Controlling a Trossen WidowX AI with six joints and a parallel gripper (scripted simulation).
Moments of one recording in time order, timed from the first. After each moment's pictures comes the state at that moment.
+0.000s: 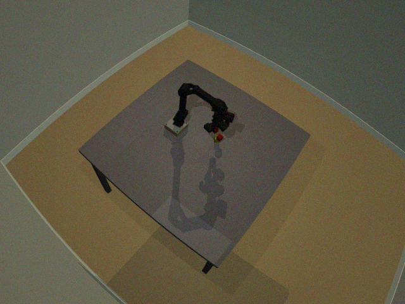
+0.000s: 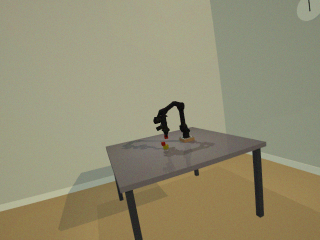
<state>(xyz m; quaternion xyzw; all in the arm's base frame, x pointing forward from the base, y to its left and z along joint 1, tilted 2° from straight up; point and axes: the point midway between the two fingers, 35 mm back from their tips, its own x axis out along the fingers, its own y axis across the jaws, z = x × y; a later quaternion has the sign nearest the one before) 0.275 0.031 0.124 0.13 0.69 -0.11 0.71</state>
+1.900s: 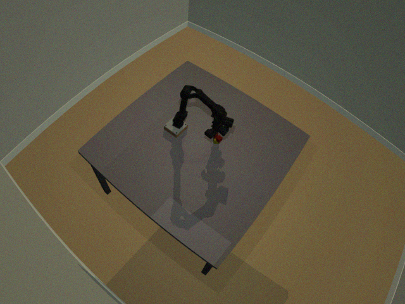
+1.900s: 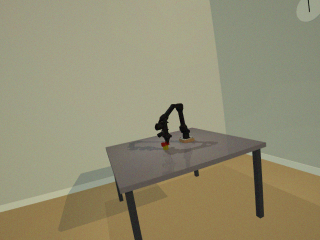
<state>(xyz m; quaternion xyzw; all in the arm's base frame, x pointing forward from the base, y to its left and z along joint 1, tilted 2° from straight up) 0.281 0.045 0.067 0.09 0.69 -0.07 0.72</state>
